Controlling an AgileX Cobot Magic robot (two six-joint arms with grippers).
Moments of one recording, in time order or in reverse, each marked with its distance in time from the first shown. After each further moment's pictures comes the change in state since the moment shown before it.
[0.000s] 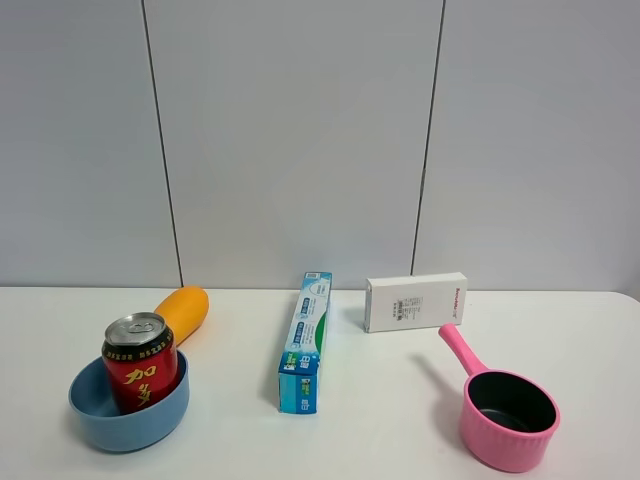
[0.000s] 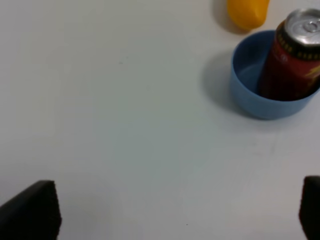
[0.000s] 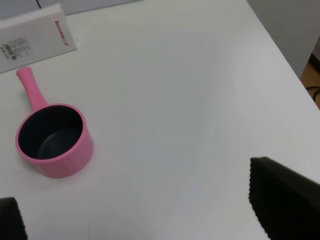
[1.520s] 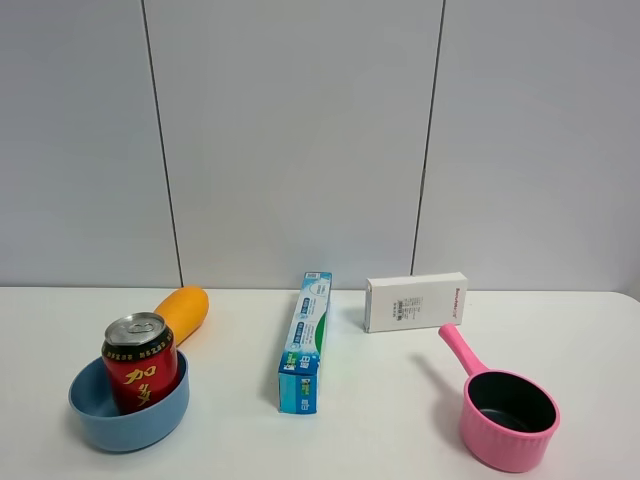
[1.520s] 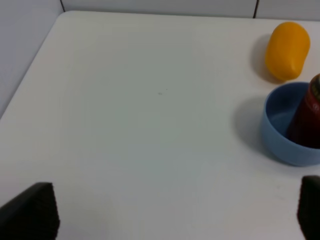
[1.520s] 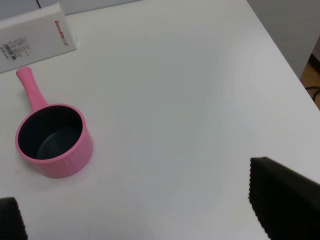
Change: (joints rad) left arm 0.158 -0.149 0.001 -0.007 0.001 -0.019; right arm 0.000 0.000 0.000 0.000 0.000 0.000
